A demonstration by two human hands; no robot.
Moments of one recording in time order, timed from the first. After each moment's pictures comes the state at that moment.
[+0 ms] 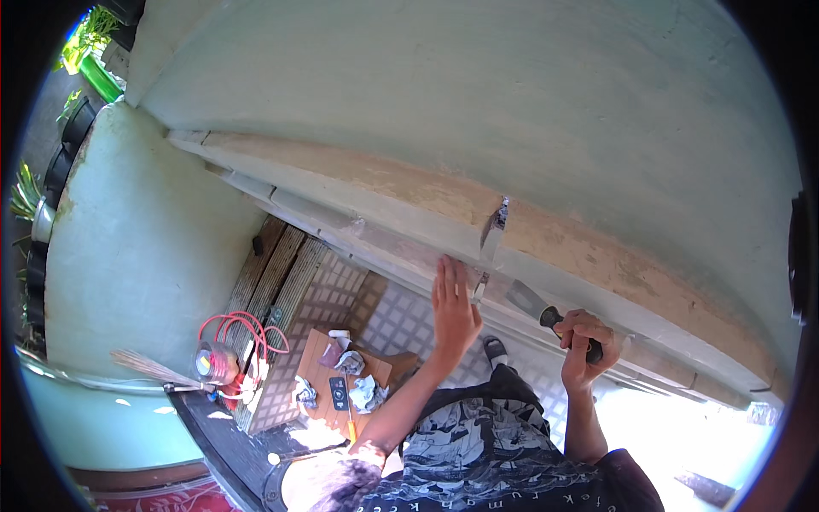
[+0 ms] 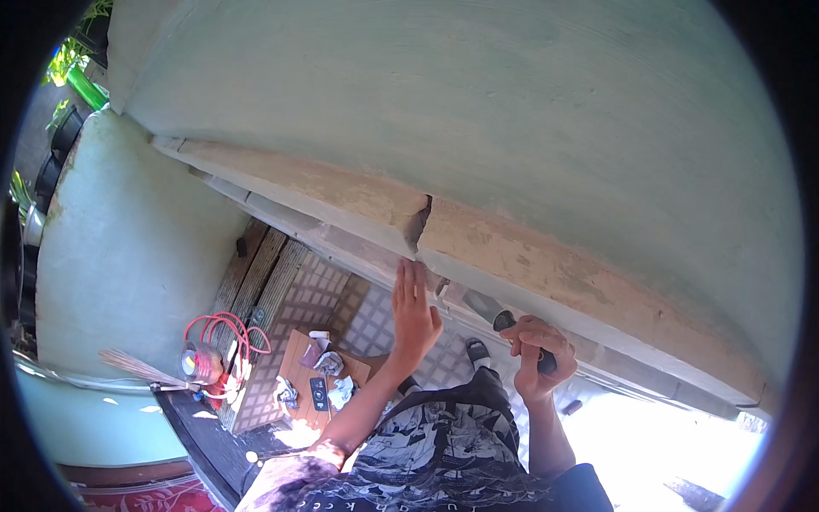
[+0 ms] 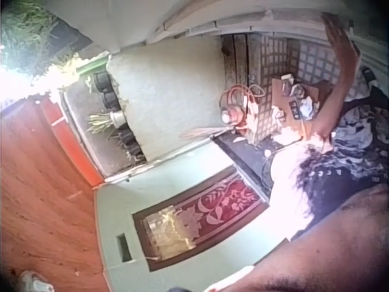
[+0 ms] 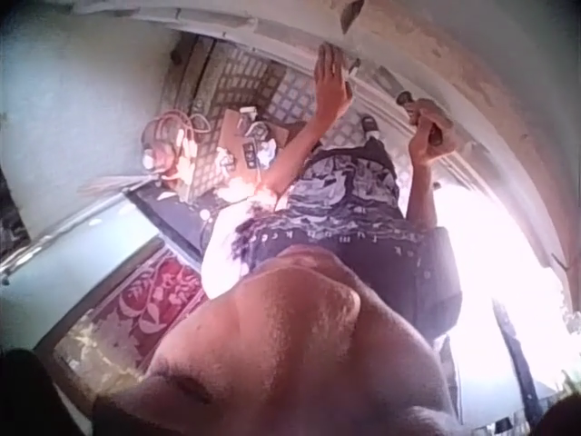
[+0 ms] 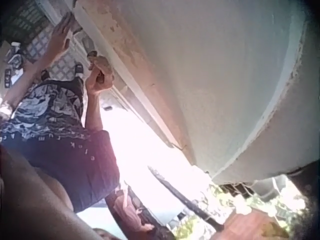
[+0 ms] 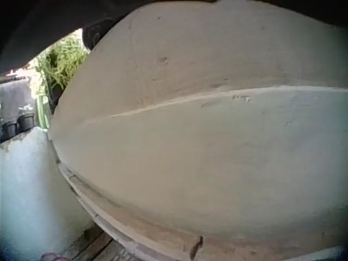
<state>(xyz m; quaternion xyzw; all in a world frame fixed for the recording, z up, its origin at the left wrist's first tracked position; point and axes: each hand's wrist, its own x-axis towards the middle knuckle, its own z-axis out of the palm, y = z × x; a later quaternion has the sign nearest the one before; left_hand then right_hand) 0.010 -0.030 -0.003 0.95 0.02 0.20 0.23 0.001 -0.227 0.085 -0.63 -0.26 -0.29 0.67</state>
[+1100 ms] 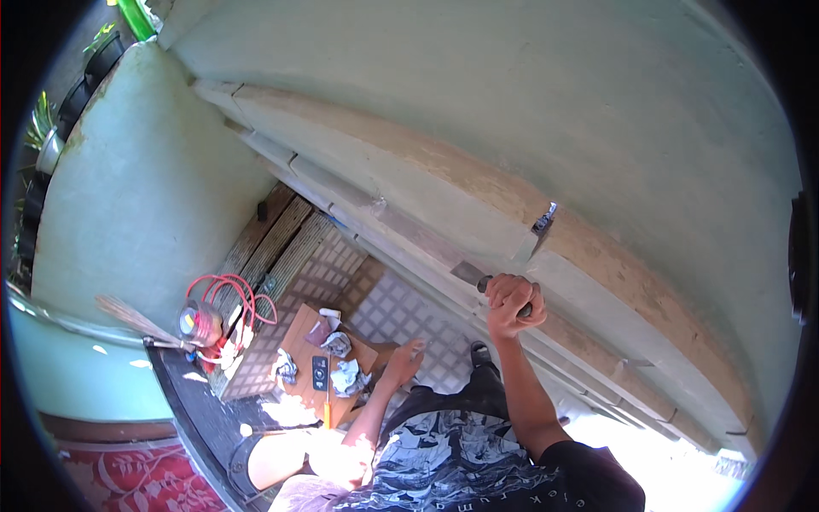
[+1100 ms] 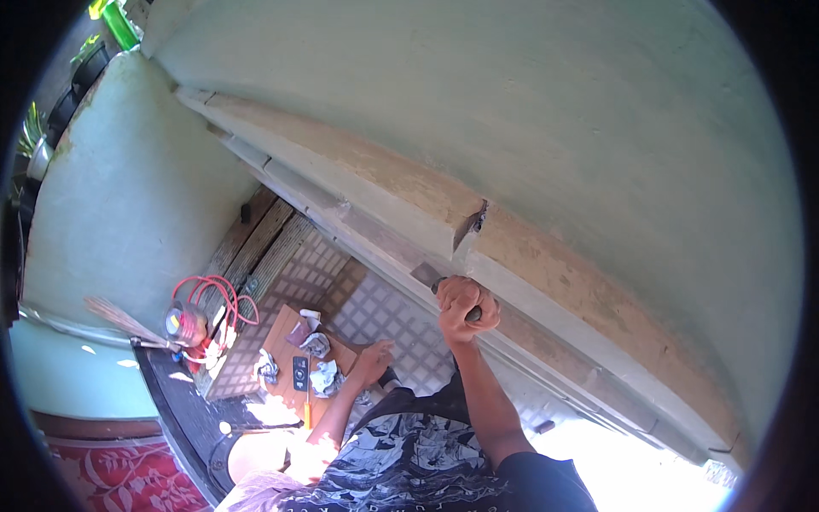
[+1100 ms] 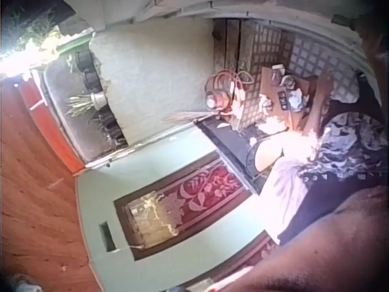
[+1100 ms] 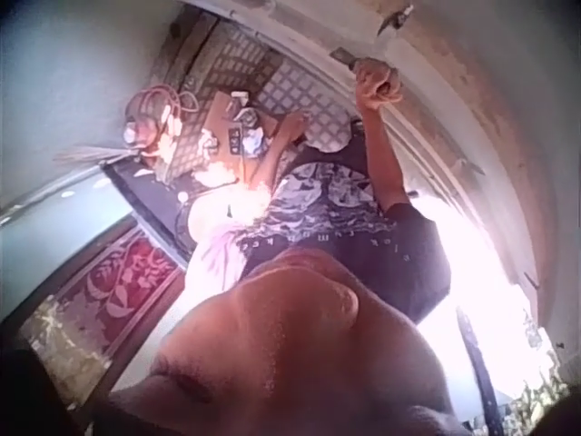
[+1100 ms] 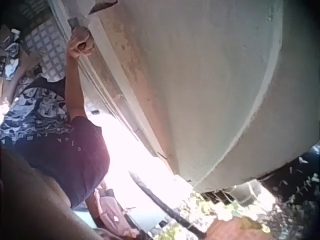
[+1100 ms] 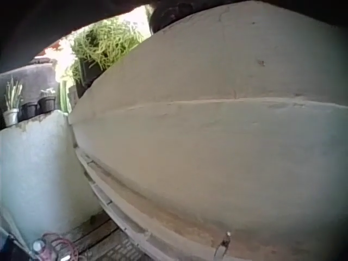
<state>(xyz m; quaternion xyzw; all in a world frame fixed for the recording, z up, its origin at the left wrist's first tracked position) -0.131 0.069 -0.169 0.86 0.13 -0.05 0.50 0.053 -0.093 0.055 -0.44 -0.24 -0.31 0.81</state>
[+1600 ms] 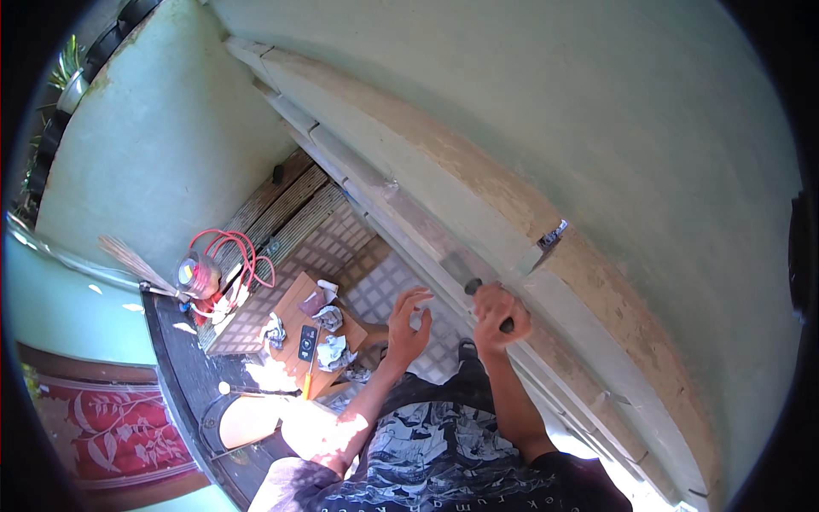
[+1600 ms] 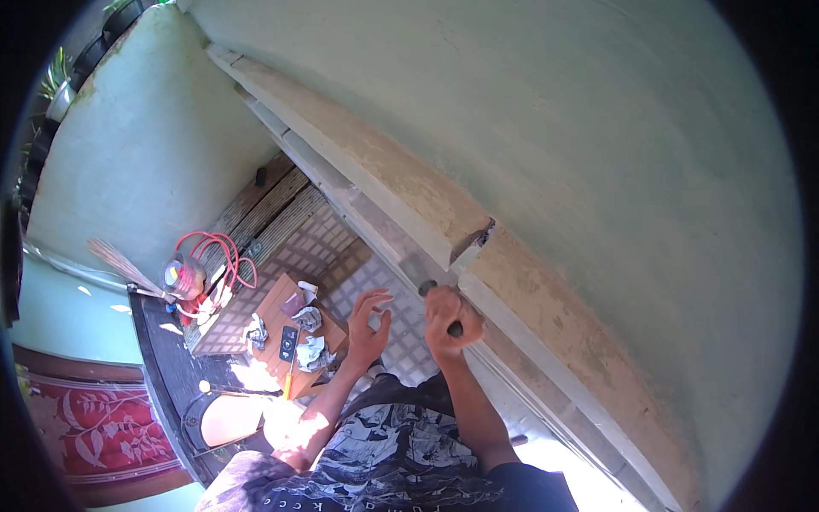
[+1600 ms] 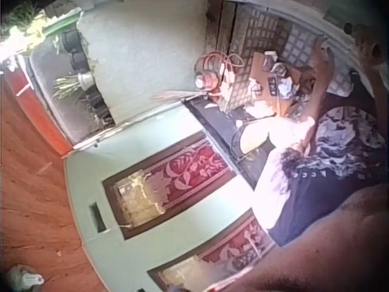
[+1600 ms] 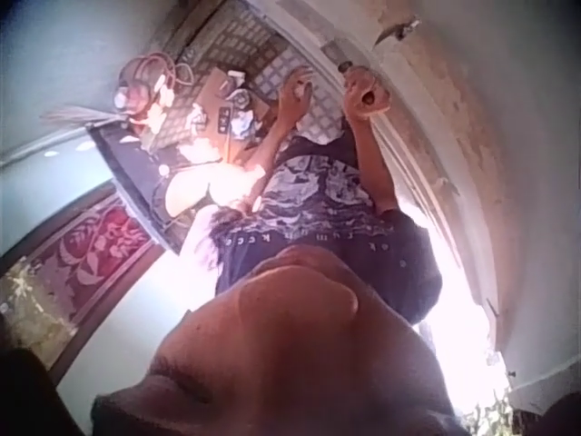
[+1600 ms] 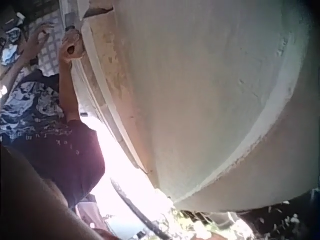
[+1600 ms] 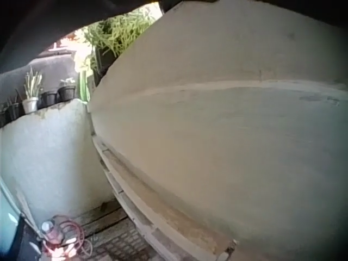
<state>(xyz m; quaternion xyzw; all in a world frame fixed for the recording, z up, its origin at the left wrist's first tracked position) -0.056 0.013 -0.028 0.81 0.14 0.31 0.47 0.042 -0.099 0.033 -0.51 -0.25 -0.21 0.80</state>
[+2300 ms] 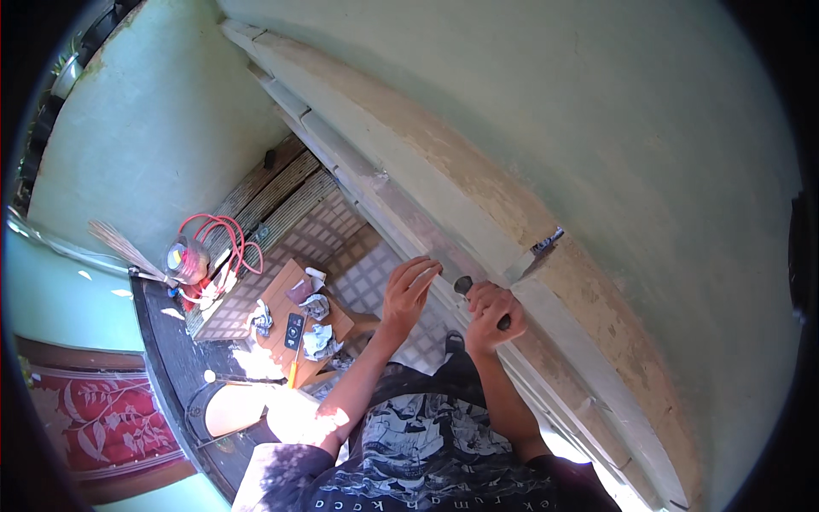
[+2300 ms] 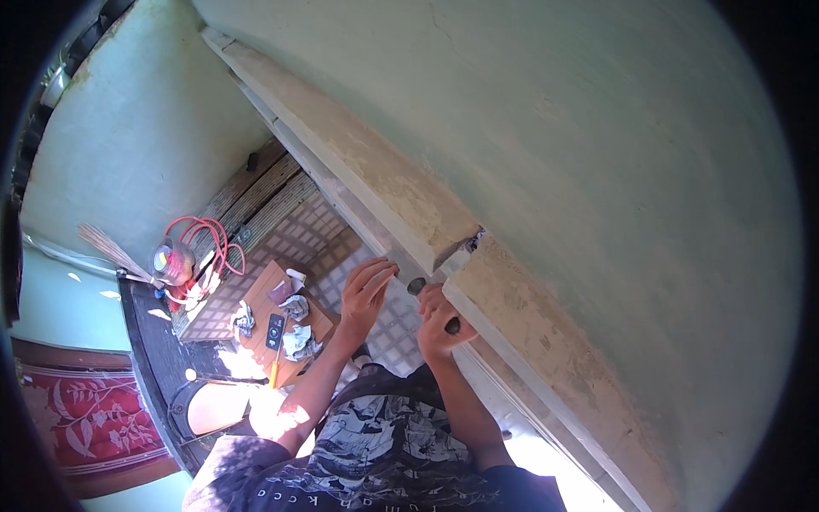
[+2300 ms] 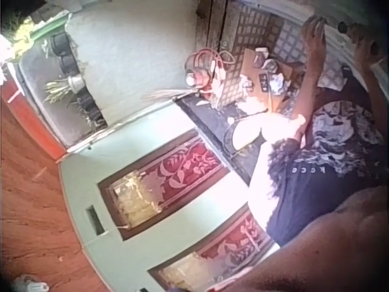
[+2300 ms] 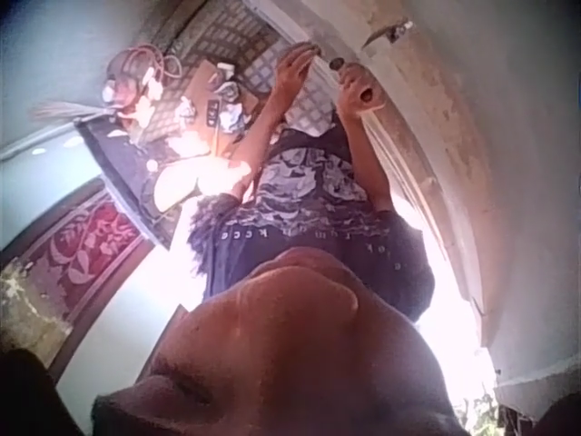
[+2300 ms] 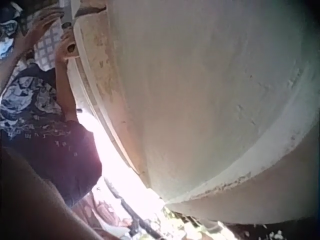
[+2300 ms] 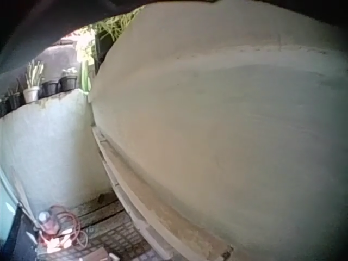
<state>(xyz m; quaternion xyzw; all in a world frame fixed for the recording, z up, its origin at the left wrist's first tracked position) 0.004 0.022 -0.011 0.88 0.03 0.40 0.26 0.055 -0.103 0.030 -0.48 -0.19 -0.18 0.84</state>
